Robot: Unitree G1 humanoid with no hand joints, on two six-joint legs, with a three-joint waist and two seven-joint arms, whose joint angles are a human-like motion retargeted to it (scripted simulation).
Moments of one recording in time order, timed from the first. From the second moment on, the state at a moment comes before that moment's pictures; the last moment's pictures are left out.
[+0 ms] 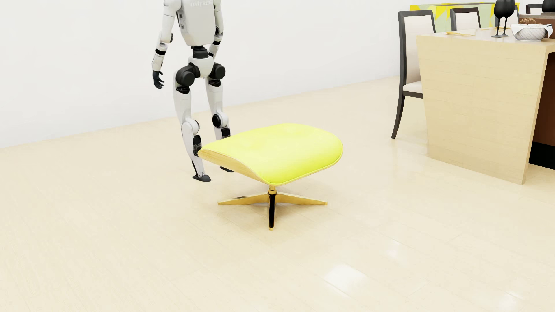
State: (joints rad) body 0.09 0.12 0.03 0.05 0.00 -0.03 0.13 -0.09 0.13 0.24 0.09 -0.14 -0.17 -0.13 0.01 0.35 -0.23 0.02 0.07 -0.43 0.39 1.03 1.13 0.23 -0.16 -0.14 -0.13 -0.16 0.16
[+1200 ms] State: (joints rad) body -1.37 -1.43 0.00 0.16 -0.16 -0.01 -0.25 0.16 0.85 1.98 1.94 -0.99 -0.71 -0.34 -0.20 1.00 -0.92 -0.17 0.25 -1.14 0.66 -0.13 -0.18 0.22 0.04 -0.25 -0.31 0.32 -0.18
